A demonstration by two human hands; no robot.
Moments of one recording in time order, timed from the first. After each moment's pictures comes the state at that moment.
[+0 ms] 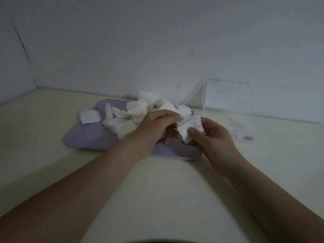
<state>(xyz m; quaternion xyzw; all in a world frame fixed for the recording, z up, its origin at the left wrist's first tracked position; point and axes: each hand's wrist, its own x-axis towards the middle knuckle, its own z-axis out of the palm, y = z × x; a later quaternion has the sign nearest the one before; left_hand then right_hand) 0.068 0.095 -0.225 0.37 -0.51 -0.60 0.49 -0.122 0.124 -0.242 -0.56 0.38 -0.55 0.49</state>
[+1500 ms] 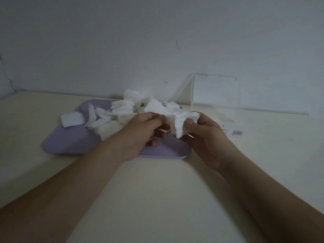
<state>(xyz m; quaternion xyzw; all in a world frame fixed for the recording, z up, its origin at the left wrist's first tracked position) 0.065 0.090 -0.232 0.43 -0.50 -0.61 0.45 -0.126 0.128 -0.225 -0.44 0.31 -0.57 0.63</state>
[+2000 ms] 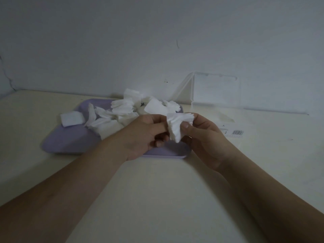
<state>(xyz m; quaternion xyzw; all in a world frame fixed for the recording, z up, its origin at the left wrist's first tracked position) 0.064 0.095 -0.230 0.36 -0.53 -0.65 0.40 -0.127 0.129 -0.227 -0.49 0.30 -0.54 0.62</state>
